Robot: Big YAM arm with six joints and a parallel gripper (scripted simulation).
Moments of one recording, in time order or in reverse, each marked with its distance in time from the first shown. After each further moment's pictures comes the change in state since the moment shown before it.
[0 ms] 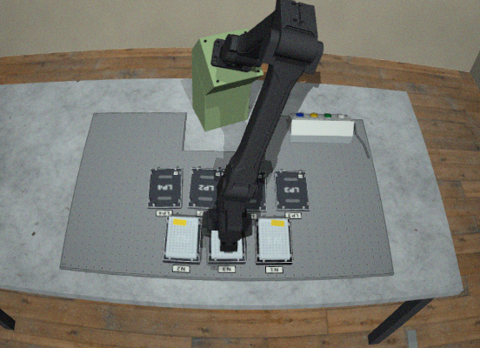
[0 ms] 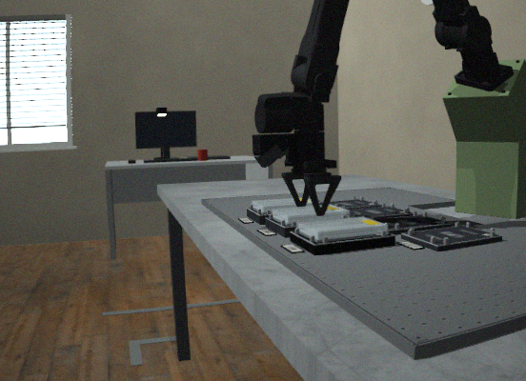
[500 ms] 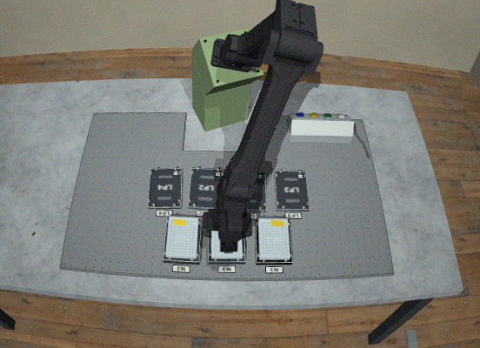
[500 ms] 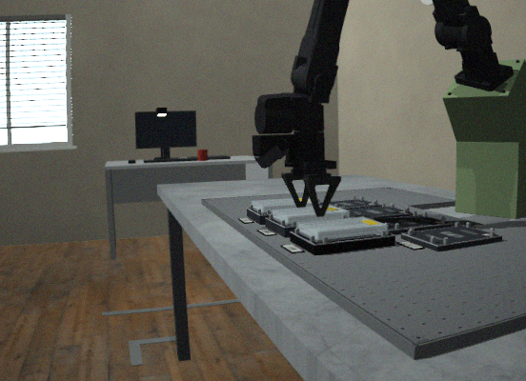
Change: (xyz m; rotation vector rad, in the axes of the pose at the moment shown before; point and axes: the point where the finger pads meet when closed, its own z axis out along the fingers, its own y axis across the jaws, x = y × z) arm 0.000 0.000 0.001 0.000 -0.001 -0.001
